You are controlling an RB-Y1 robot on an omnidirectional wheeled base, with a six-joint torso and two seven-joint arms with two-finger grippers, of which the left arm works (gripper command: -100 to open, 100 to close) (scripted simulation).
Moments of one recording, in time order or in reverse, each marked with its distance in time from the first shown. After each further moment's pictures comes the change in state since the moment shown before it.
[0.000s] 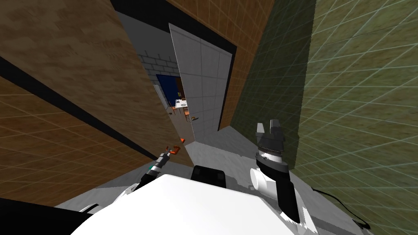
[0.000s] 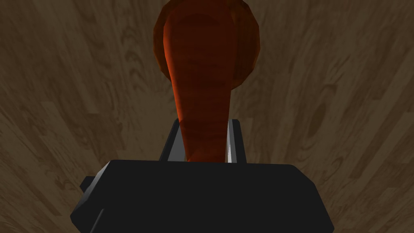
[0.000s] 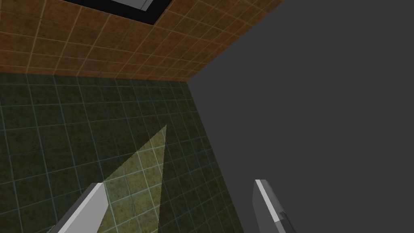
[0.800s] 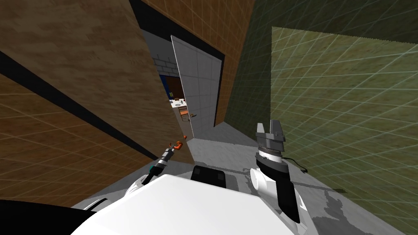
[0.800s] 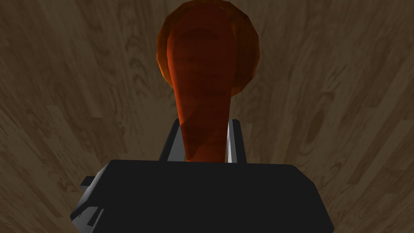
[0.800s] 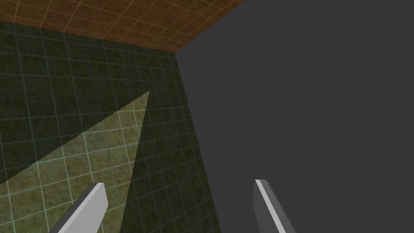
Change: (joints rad) arm -0.047 -0.033 0.021 -0.080 0.003 0.133 -0.039
